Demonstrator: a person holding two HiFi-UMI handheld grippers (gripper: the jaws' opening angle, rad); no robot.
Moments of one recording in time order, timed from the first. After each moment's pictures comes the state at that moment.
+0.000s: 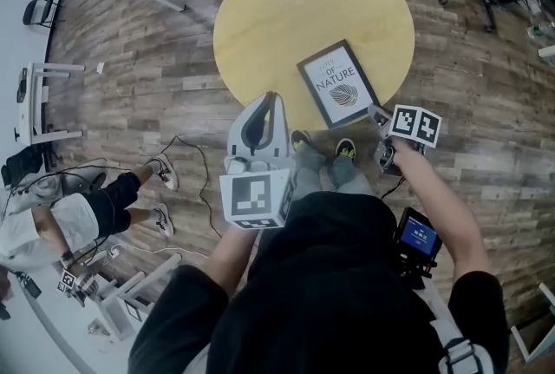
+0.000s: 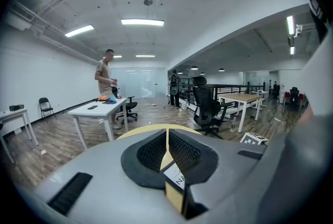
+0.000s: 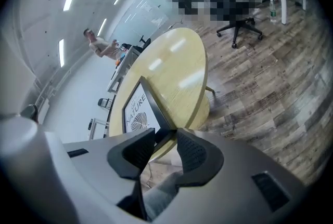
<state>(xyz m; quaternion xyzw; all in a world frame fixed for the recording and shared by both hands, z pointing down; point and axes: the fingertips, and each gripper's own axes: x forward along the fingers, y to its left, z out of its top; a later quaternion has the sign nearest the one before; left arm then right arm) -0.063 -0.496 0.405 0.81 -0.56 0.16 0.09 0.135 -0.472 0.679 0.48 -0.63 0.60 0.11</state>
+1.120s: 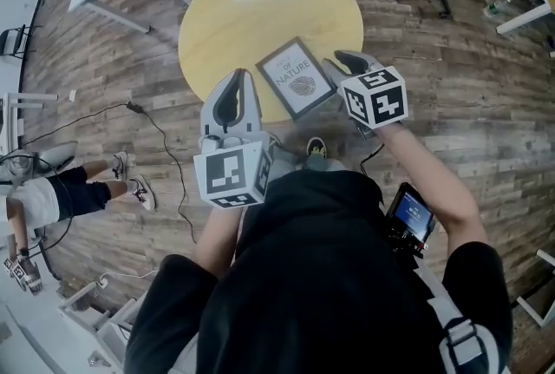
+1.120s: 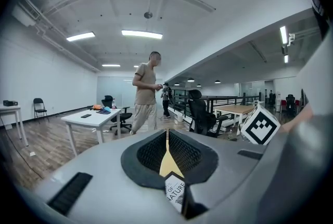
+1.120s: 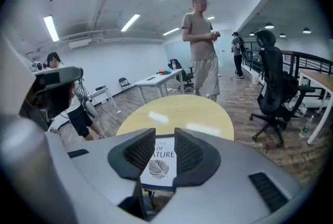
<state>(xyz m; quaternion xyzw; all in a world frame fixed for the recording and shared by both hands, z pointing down) -0.036 -0.481 0.360 0.83 -0.55 0.09 0.06 0.116 -0.512 0.495 0.47 -0.83 0.24 0.20</state>
